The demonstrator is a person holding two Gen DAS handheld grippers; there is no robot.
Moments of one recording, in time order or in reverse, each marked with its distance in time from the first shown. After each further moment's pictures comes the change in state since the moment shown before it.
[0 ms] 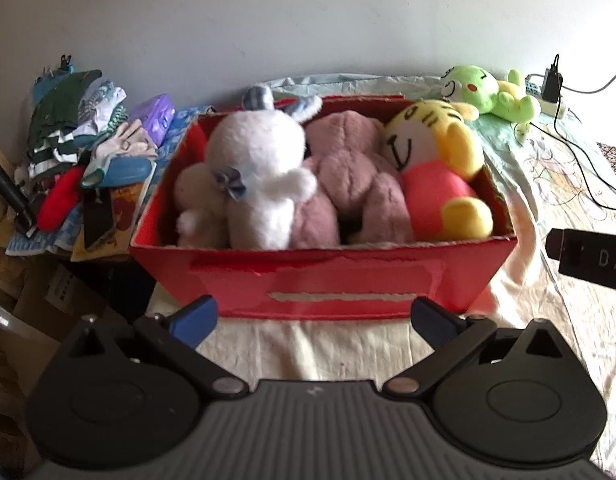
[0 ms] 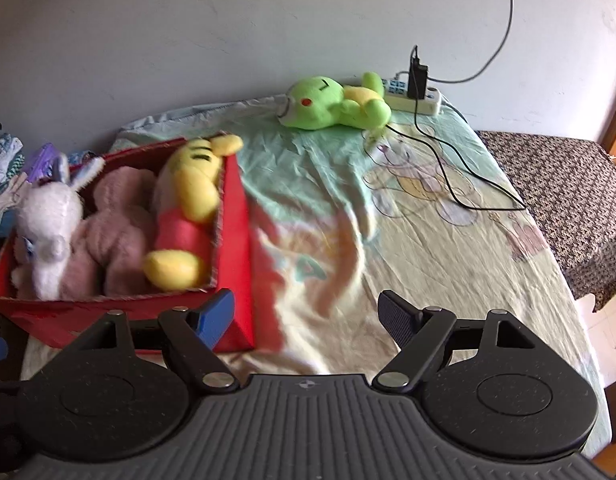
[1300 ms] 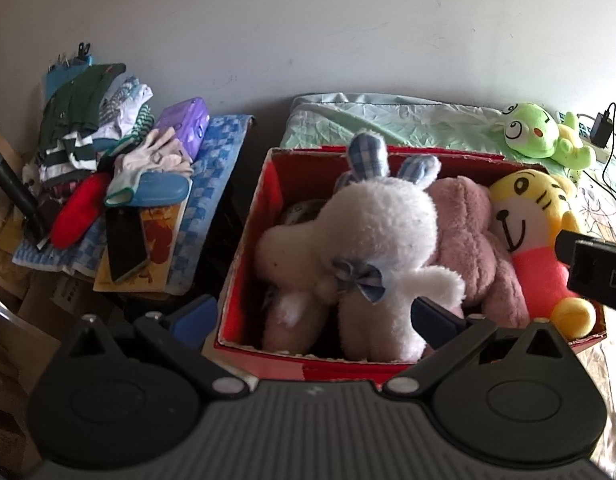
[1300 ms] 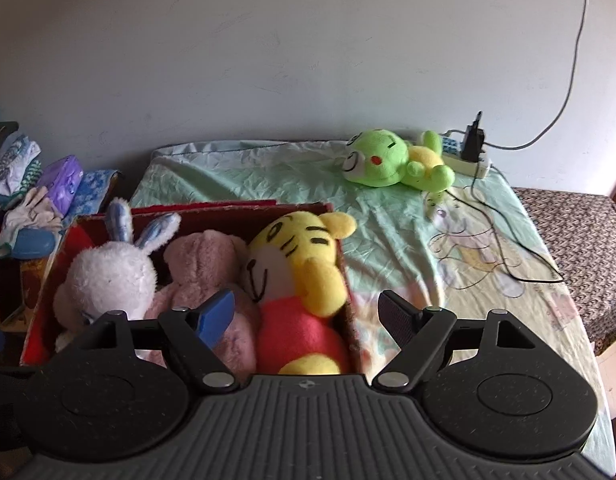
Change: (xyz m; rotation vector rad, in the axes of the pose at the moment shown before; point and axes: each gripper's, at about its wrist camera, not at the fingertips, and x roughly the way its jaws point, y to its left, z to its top) left arm 0.037 0.087 0.060 -0.065 0.020 0.018; right arm 0.011 0.100 0.049 -0.083 -0.060 -0.011
